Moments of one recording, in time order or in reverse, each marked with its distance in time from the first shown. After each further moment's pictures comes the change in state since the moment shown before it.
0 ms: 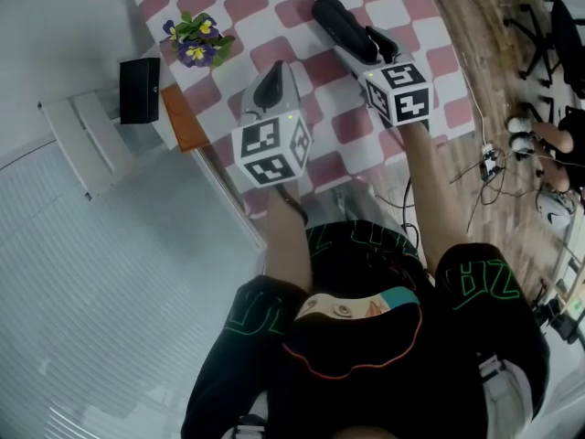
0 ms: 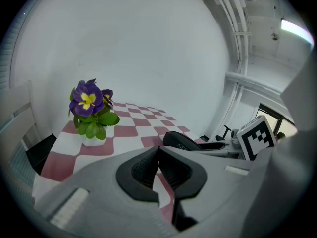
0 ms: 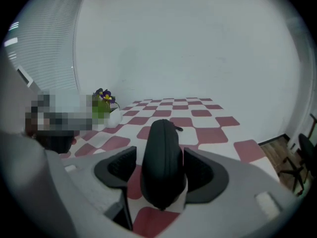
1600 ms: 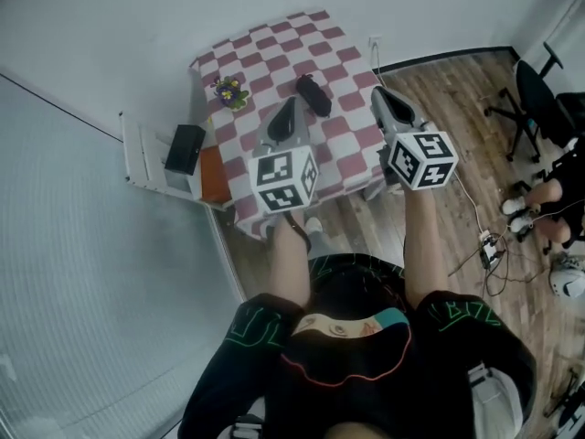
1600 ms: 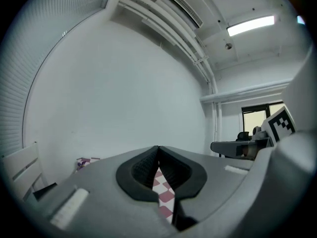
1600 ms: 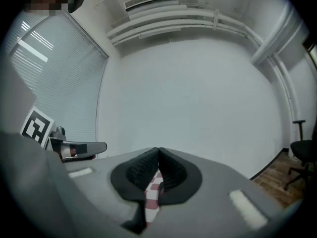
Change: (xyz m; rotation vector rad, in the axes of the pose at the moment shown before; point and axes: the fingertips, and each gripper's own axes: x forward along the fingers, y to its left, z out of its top) left arm -0.194 -0.195 0.100 0.232 -0.461 -0.025; right arm -0.335 0.003 0.084 0.054 -0.629 -0.026
